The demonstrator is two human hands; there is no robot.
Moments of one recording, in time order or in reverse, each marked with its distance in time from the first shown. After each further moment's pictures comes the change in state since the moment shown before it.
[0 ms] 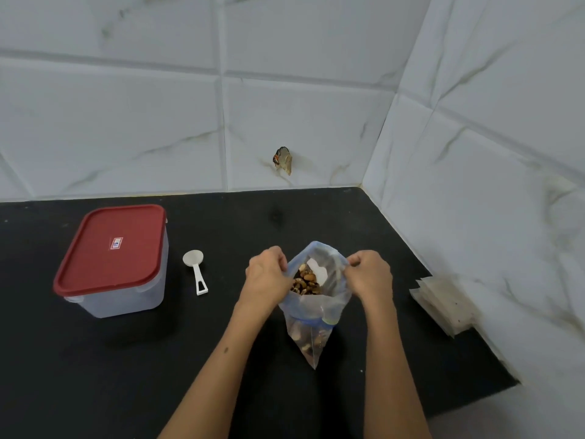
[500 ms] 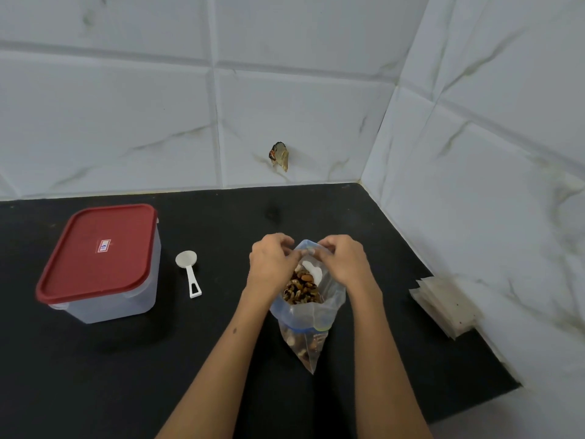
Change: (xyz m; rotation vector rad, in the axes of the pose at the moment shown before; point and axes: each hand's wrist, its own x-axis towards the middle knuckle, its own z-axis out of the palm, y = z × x) left_hand 0.033 0.006 0.017 -0.086 0.168 0.170; right_hand 0.027 -0.018 0.017 -0.021 -0.114 -0.266
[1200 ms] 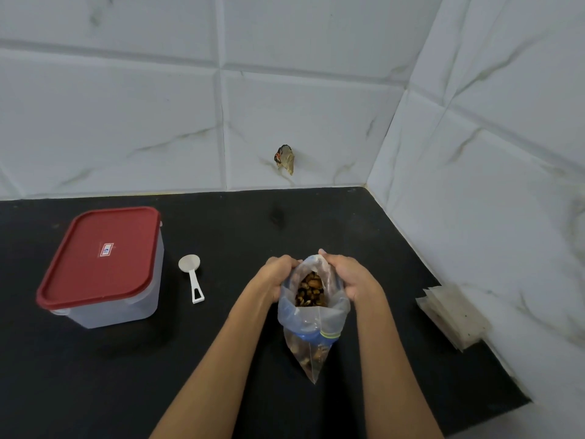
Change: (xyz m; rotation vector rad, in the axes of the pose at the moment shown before) left_hand 0.023 -0.008 0.007 -0.650 -0.360 -0.729; right_hand 0.024 0.013 0.013 0.750 -0.304 0.589
